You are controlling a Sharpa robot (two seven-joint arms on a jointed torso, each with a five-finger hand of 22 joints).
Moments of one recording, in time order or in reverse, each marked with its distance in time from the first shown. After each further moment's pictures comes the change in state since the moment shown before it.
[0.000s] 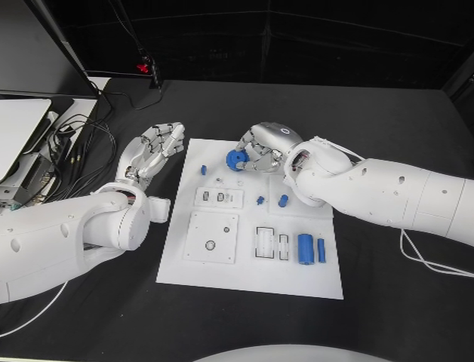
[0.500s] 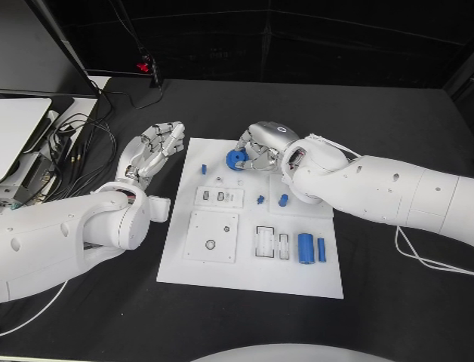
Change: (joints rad) left arm 0.000 -0.001 0.000 0.001 0.000 0.000 0.000; left_hand 0.000 0.000 0.000 0.000 0.000 0.000 0.000 0.000 0.000 0.000 0.000 0.000 0.000 0.000 0.000 0.000 0.000 0.000 0.000 0.000 0.000 0.000; right arm 0.004 0.027 0.004 -0.029 -0.017 0.040 -0.036; right_hand 0.000 0.000 -0.002 0.000 -0.002 0.000 0.000 0.000 0.000 0.000 0.000 0.000 0.000 0.000 0.000 0.000 0.000 0.000 0.000 0.000 0.000 0.000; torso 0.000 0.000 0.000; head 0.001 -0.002
